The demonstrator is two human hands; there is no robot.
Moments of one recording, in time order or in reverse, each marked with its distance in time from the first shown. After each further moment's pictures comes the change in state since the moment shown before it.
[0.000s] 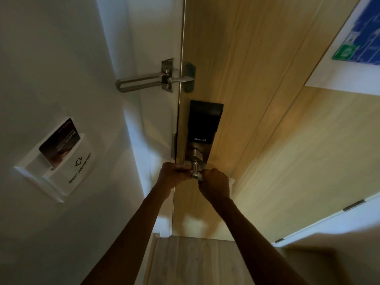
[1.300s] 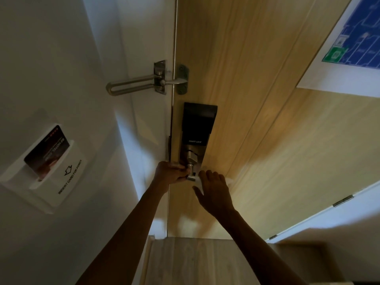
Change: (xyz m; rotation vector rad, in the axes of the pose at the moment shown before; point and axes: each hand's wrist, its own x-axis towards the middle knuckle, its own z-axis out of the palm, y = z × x) left_hand 0.013 0.014 0.004 -0.195 -0.080 -0.183; right_hand -0.024 0.021 0.005 0.007 0.011 -0.146
